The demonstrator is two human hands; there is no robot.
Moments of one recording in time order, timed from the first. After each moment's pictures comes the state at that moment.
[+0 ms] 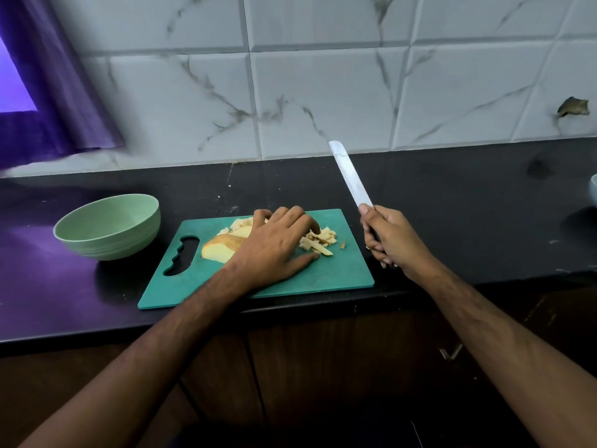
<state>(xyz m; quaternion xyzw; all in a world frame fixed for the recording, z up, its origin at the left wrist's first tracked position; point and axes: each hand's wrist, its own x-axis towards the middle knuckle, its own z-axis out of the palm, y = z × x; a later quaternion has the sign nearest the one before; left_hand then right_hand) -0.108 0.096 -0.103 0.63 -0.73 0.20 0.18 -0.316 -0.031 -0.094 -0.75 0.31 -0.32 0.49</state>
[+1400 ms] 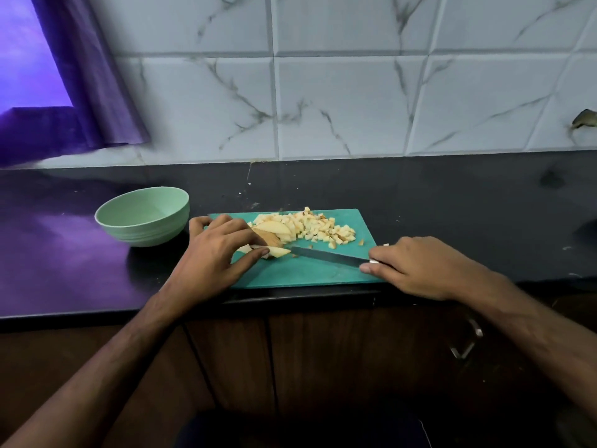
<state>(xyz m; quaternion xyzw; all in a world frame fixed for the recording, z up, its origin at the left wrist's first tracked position) -0.048 0.202 -0.104 0.66 -0.66 0.22 0.27 -0.340 0.013 -0.065 -0.98 0.21 0.02 -0.05</state>
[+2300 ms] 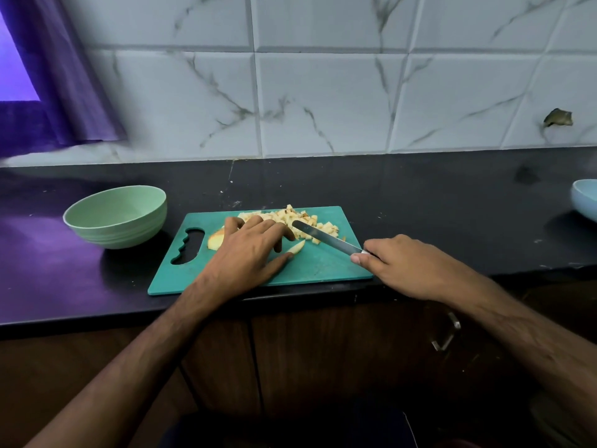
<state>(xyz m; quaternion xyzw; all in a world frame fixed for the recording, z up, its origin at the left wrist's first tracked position) -0.092 0.147 -0.112 0.66 -0.69 0.21 0.22 -0.348 0.036 -0.055 -0.94 0.33 0.01 0.06</state>
